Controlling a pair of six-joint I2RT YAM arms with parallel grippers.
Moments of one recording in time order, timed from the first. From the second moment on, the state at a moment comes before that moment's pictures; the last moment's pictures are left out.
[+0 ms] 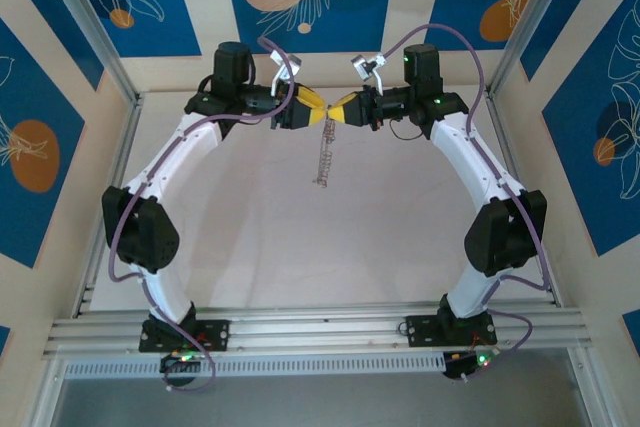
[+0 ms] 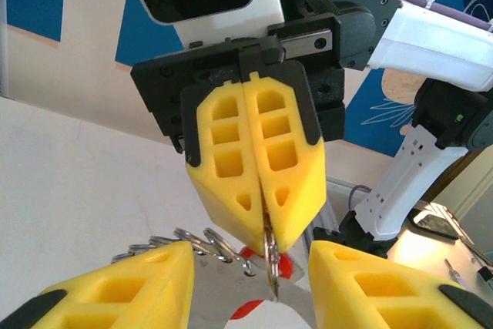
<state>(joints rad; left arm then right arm) -0.38 1.80 1.75 -0.31 1.27 -0.02 0.27 1.70 1.64 -0.41 -1.36 0.10</state>
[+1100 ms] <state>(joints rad) -0.39 1.80 1.76 -0.29 1.29 -0.03 0.27 1.70 1.65 -0.38 -1.35 0.12</state>
